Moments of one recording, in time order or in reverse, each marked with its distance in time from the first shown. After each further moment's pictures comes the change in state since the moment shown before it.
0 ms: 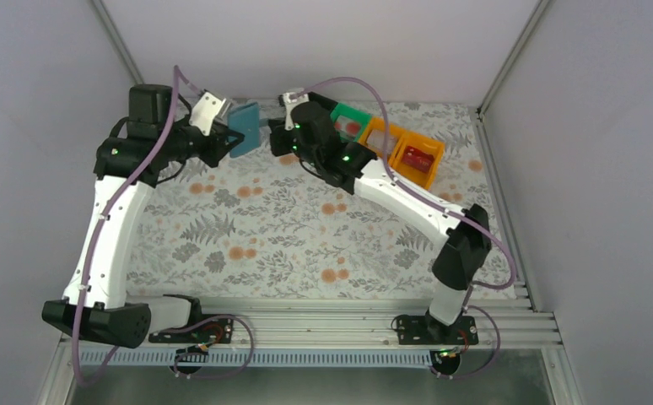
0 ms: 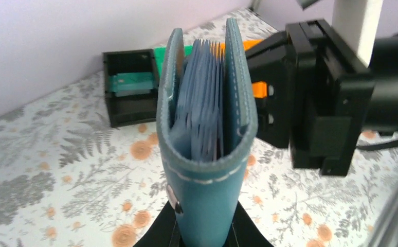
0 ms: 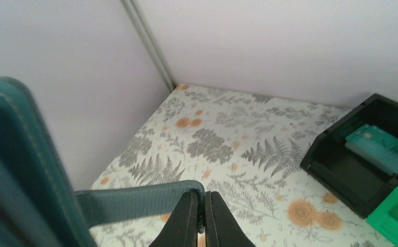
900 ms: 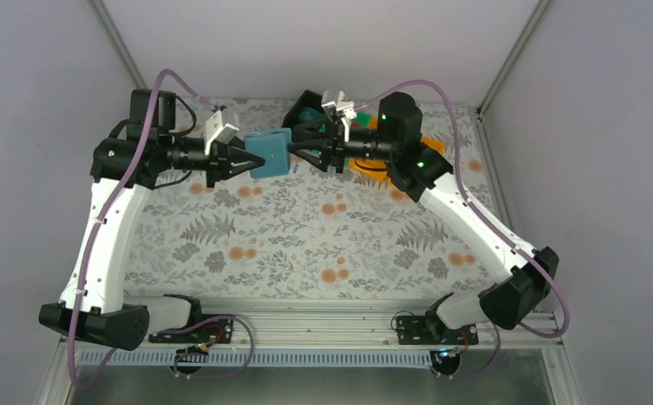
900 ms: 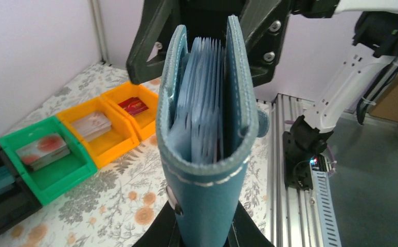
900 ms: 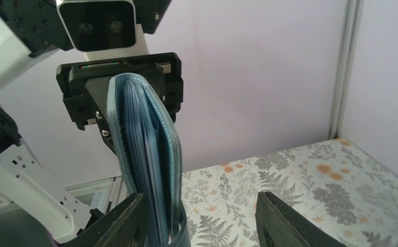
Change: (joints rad) left arm -0.036 -0.006 0.024 -0.137 0.533 0.320; right arm -0.255 -0.405 -0.335 0.176 -1.011 -0.319
